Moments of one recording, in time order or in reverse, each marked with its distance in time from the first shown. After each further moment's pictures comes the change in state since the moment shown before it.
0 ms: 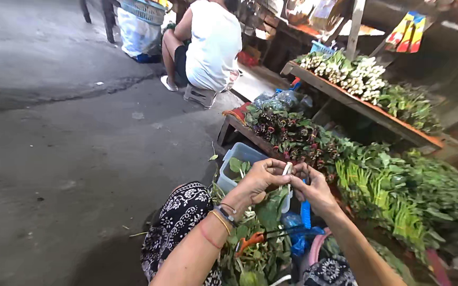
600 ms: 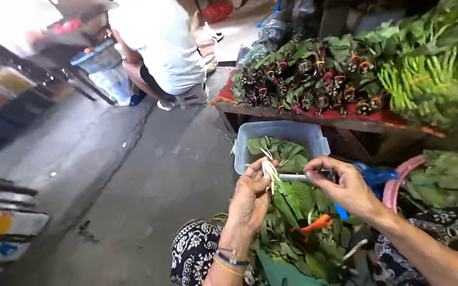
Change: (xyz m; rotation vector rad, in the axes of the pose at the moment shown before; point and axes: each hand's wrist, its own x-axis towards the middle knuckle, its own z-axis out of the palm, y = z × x) left_hand 0.041 -0.044 0.020 -0.153 0.336 -0.133; right_hand -0.026 0.091 -0.048 0.056 0.169 0.043
